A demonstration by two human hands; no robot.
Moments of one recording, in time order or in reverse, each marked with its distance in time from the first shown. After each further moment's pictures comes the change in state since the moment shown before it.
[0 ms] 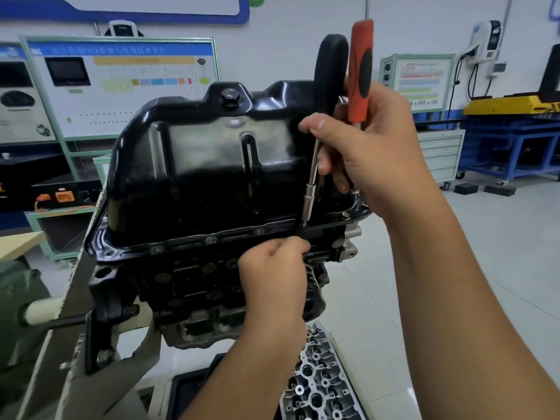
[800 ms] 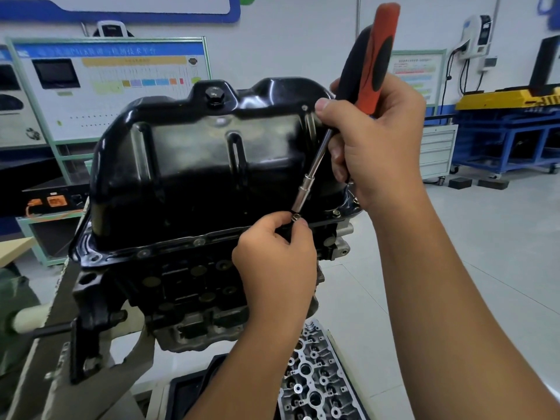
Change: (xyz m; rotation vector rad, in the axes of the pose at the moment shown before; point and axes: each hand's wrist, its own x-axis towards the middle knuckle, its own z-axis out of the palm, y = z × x) left_hand 0.012 -0.003 0.018 0.374 0.072 0.607; right_hand 0.004 0.002 -0.004 0.048 0.277 -0.016
